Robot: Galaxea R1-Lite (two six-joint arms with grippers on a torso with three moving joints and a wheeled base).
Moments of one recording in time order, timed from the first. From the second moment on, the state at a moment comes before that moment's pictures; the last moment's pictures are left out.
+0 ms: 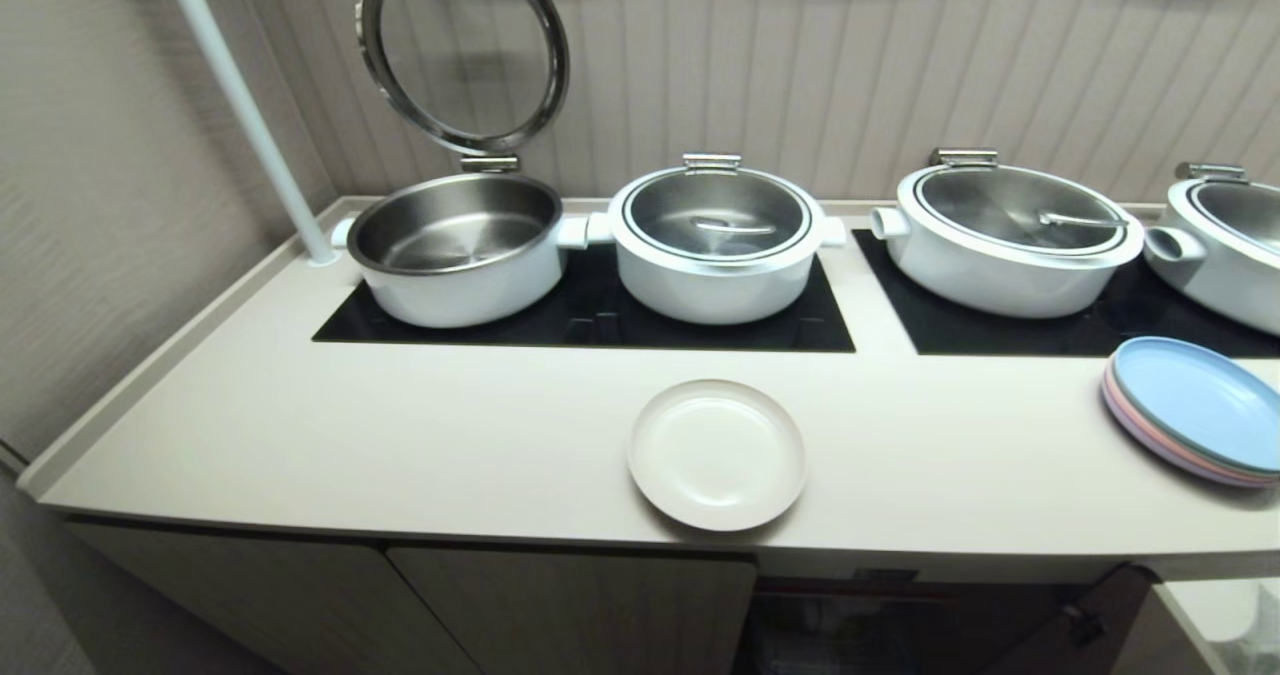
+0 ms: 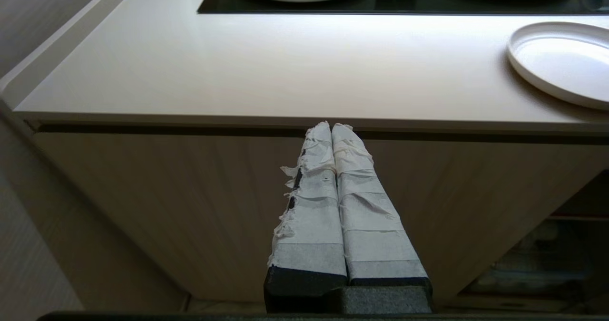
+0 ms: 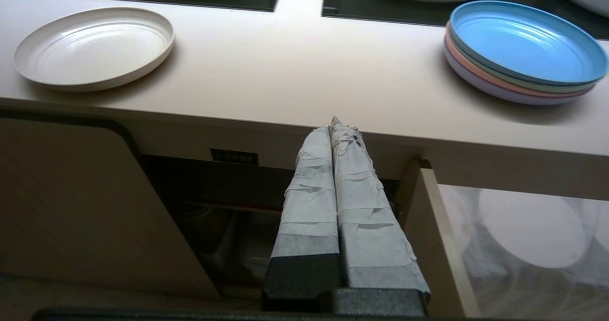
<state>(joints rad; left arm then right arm) 0.00 0.00 0.00 0.00 0.00 0.00 0.00 0.00 0.00 0.00 0.02 -0.05</state>
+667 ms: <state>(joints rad) 0.00 0.00 0.00 0.00 0.00 0.00 0.00 0.00 0.00 0.00 0.02 -0.06</state>
